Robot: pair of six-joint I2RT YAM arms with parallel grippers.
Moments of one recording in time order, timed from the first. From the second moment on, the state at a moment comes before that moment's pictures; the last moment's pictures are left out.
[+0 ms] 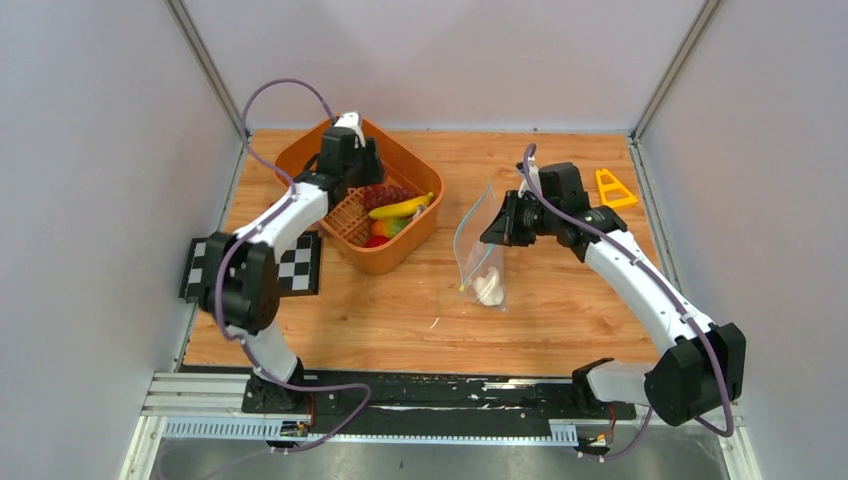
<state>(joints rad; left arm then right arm) -0.30 1.82 1.37 -0.14 -0.08 -0.32 0.37 1.28 1.12 -0.57 -0.47 0.51</state>
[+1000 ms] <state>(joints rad) -0.89 1.38 1.13 -0.06 0.25 -0.05 0.36 1.19 1.08 -0.55 -0.42 0.57</state>
